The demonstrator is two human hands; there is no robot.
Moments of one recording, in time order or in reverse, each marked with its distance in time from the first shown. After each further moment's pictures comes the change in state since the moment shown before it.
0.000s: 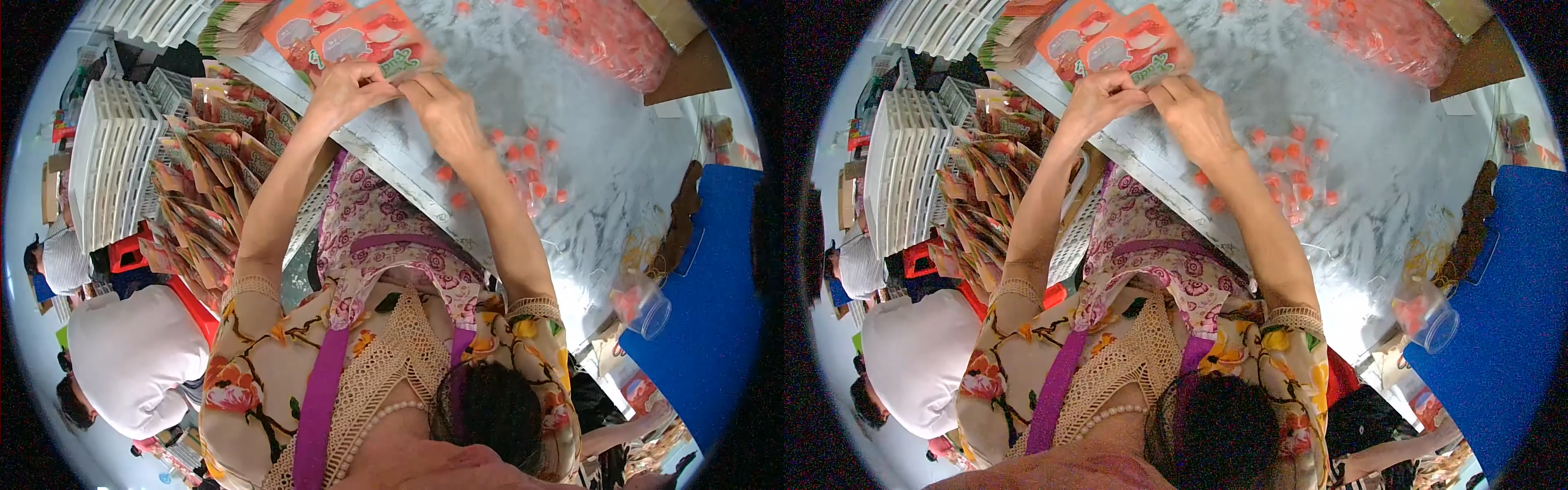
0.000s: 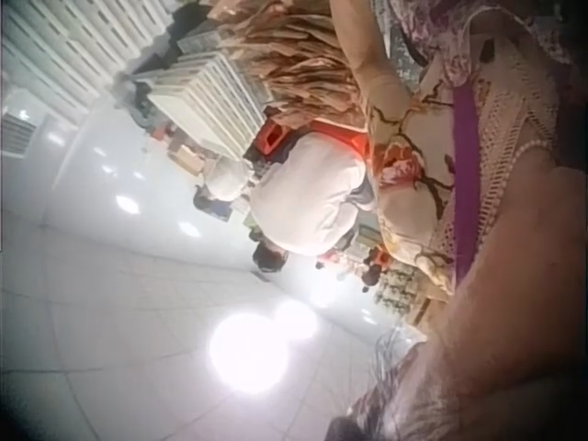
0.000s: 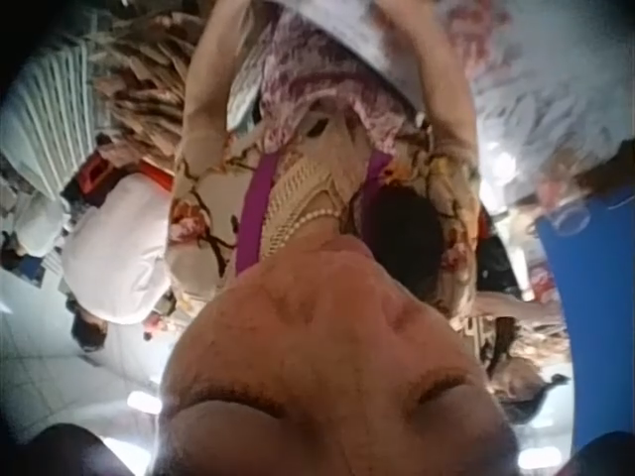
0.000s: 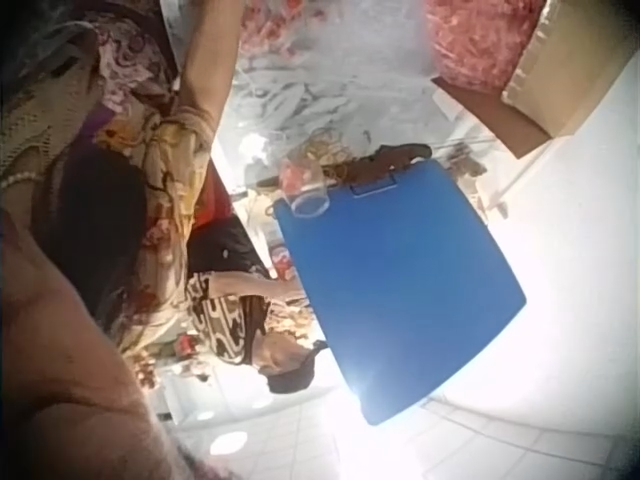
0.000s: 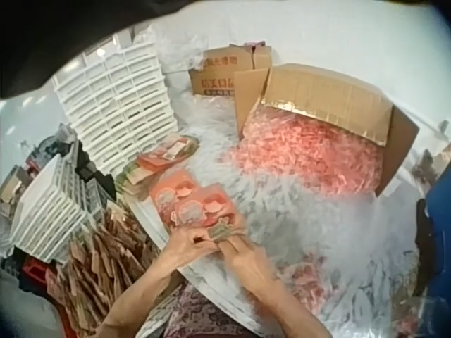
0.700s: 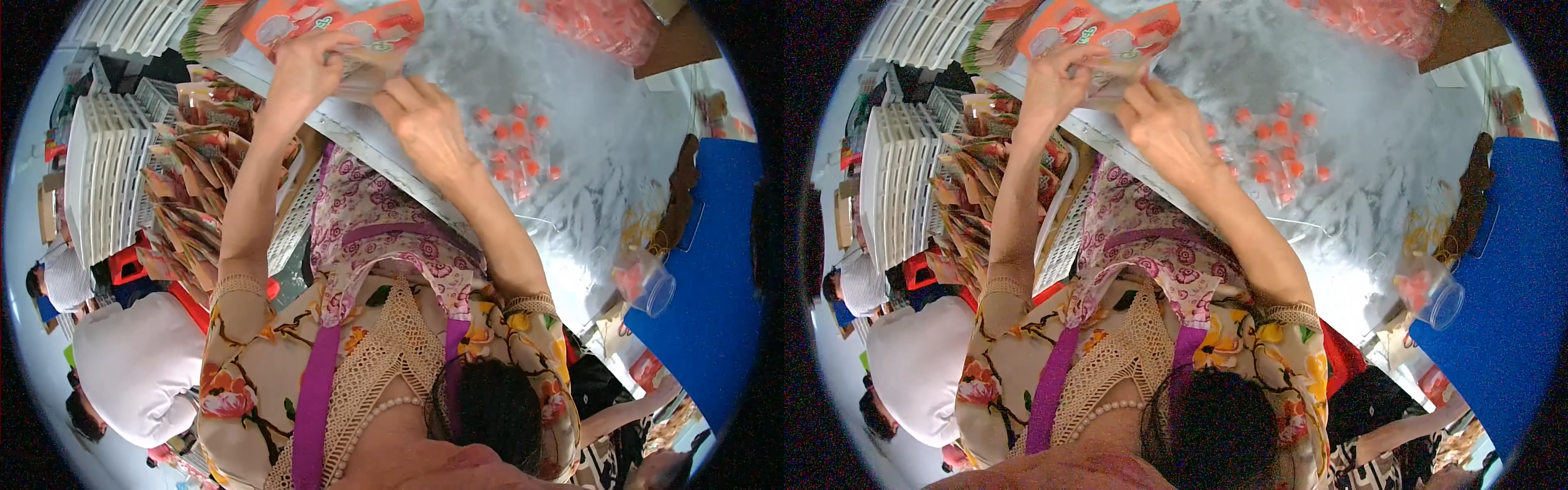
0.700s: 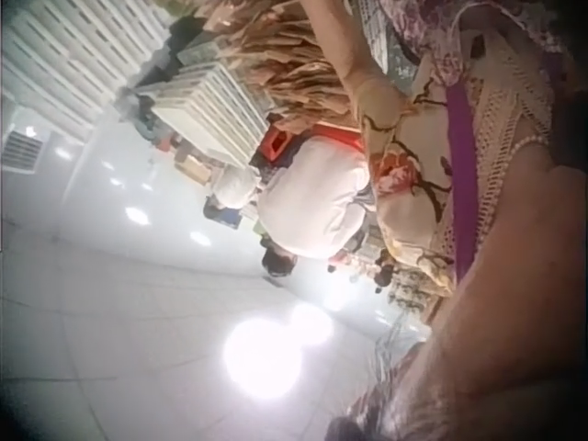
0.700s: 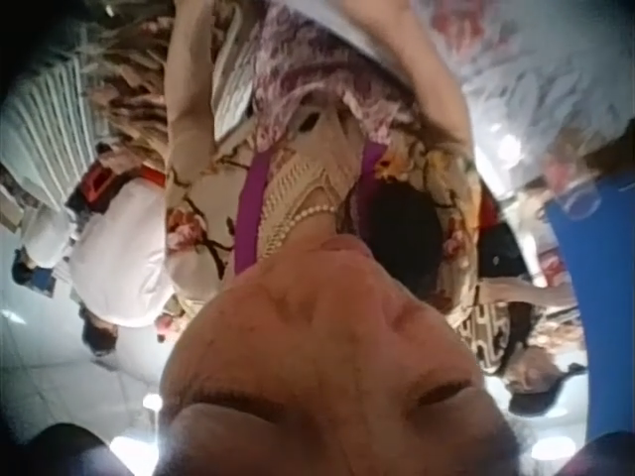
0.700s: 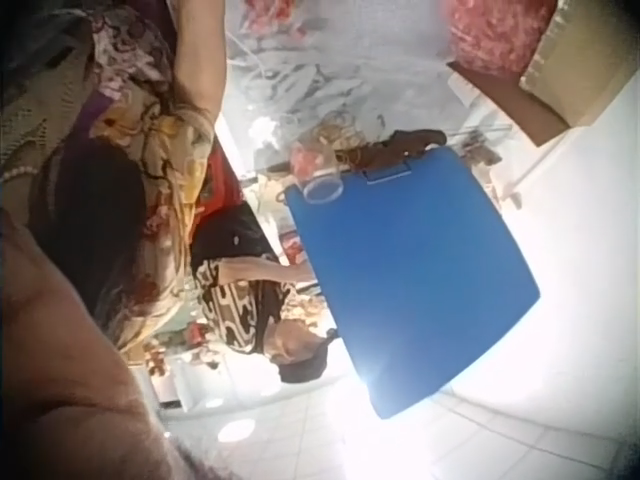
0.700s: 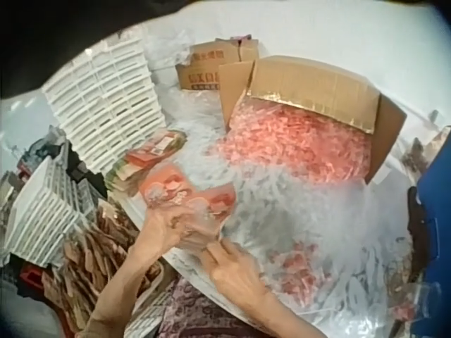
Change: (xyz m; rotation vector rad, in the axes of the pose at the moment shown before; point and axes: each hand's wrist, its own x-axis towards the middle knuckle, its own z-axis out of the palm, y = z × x) left_hand 0.001 0.027 -0.023 0.205 0.096 0.068; right_hand -0.010 -0.037 -0.029 -0.096 0.056 -0.066
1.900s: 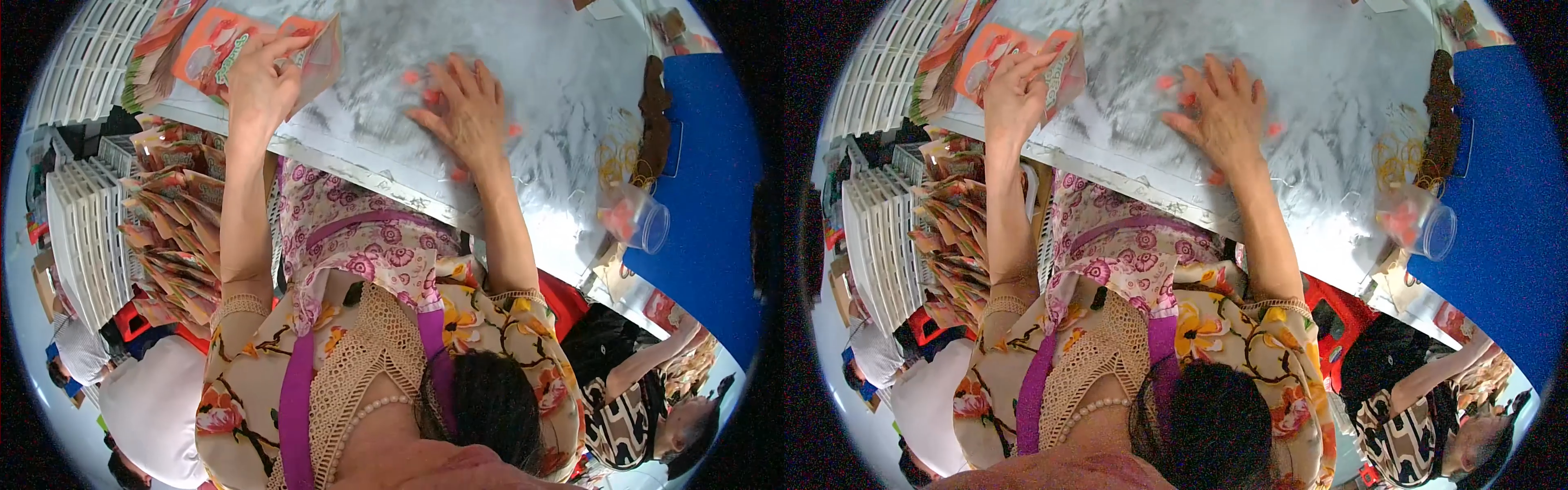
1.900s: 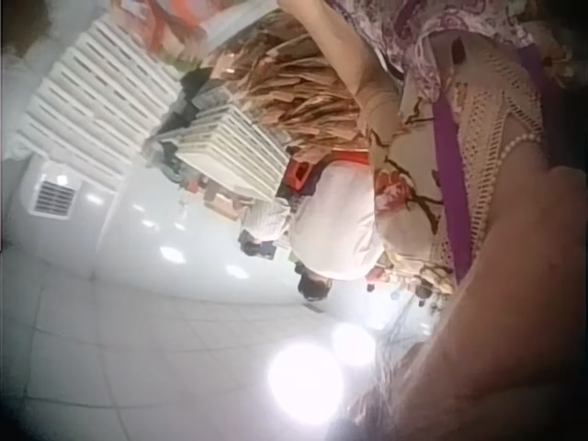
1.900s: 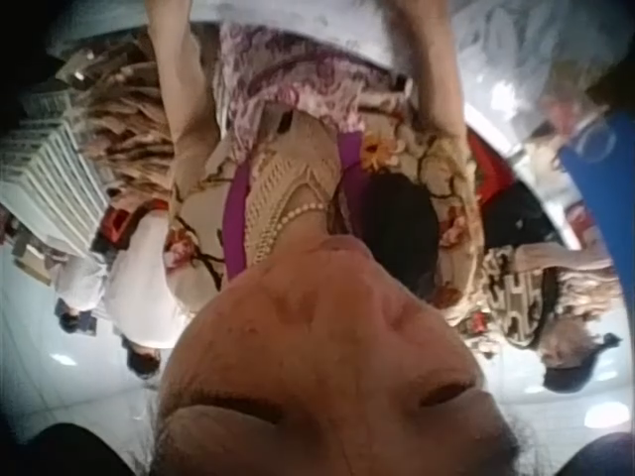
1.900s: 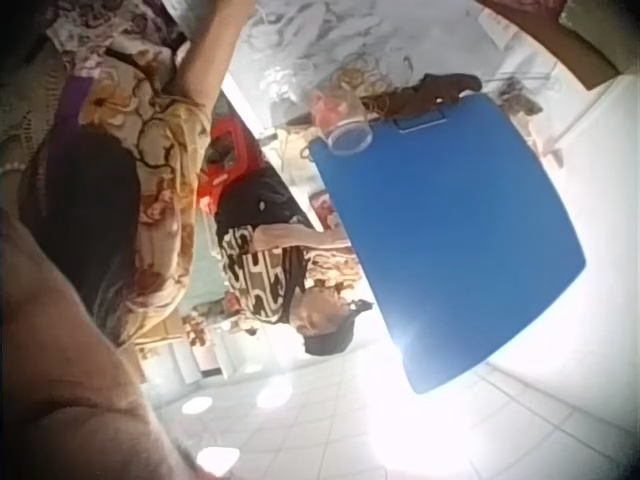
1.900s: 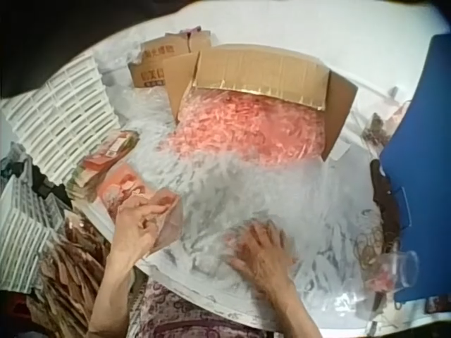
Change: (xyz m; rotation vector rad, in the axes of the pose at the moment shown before) left_hand 0.002 0.029 0.034 0.032 0.097 0.120; right_hand -0.101 0.055 -0.047 -0.410 0.021 0.457
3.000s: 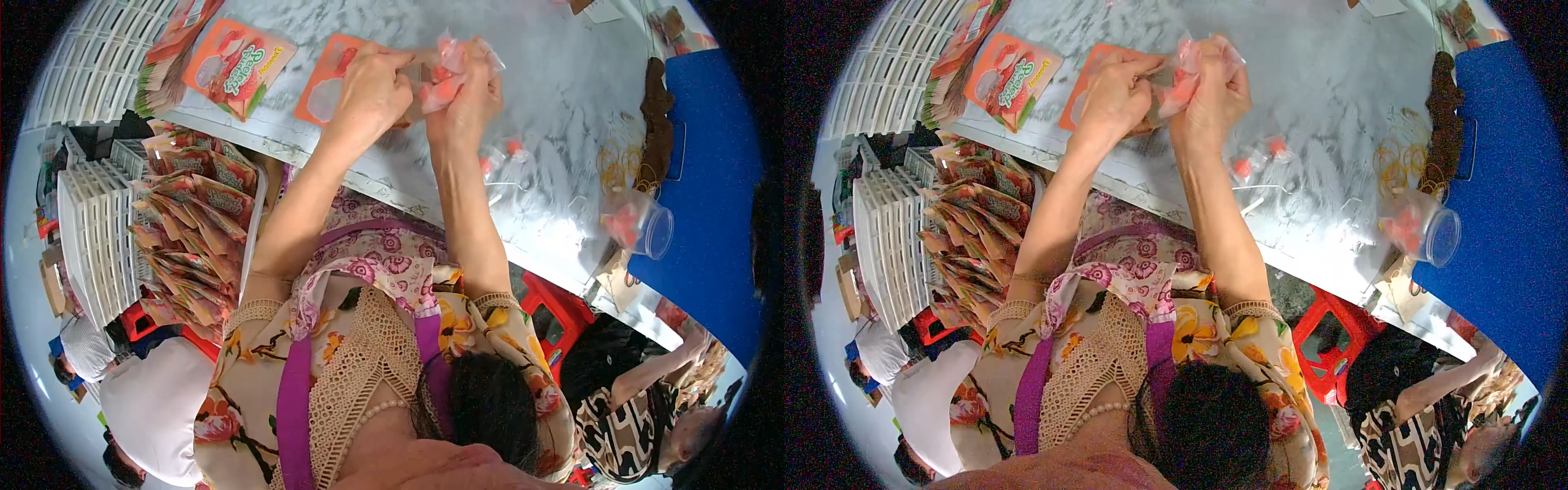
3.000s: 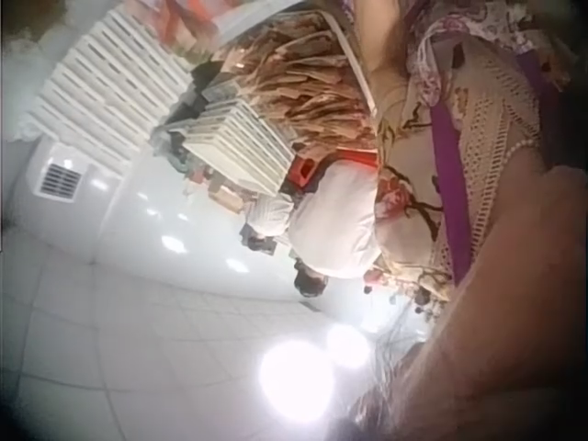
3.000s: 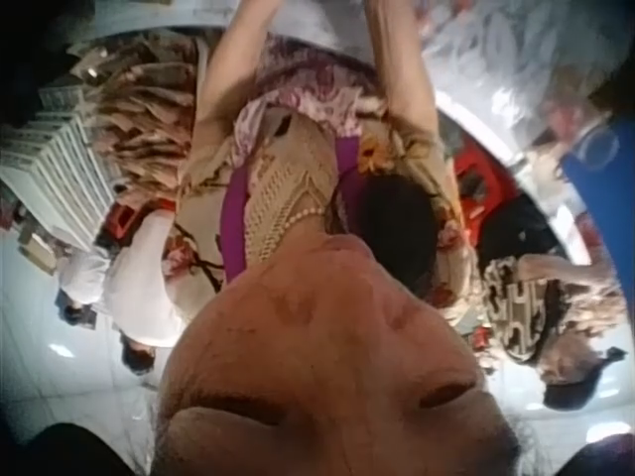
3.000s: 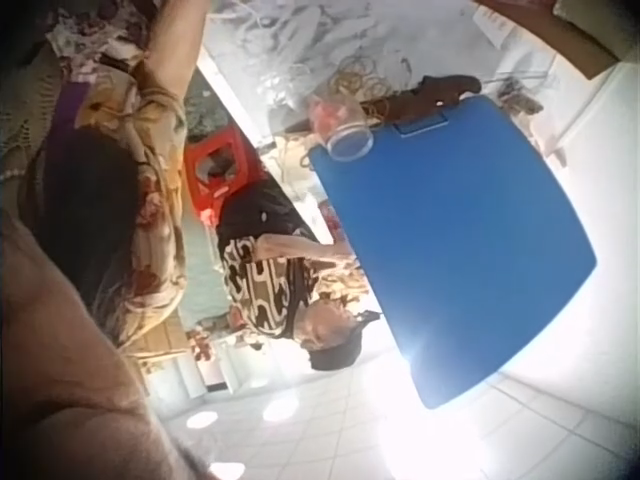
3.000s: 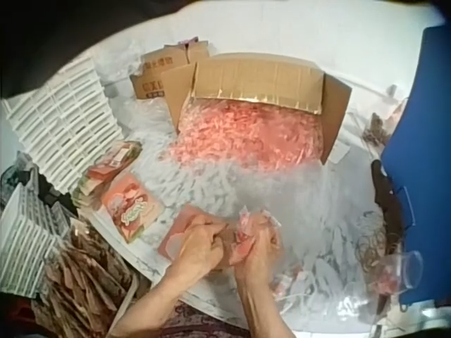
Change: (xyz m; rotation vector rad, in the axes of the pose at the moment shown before) left_hand -0.003 0.086 0.073 -0.173 -0.230 0.002; right_hand 0.053 -0.041 0.002 1.784 0.664 1.125
